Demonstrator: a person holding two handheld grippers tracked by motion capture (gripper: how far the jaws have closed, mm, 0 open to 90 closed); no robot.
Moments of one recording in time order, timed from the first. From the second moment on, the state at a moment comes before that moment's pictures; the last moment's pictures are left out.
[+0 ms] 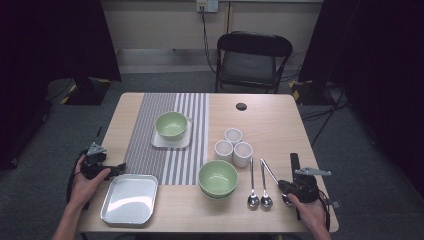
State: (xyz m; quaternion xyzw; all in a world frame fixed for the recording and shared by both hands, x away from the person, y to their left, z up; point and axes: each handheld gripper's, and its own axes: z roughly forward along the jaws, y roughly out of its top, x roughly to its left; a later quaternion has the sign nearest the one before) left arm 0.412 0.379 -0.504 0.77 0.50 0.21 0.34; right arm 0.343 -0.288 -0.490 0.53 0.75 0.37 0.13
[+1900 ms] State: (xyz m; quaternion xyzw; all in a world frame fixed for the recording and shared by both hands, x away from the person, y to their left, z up) left arm 0.412 0.379 -0.503 0.77 0.50 0.21 0.34; right arm 0.351 -0.284 -0.490 0.53 0.75 0.36 0.16
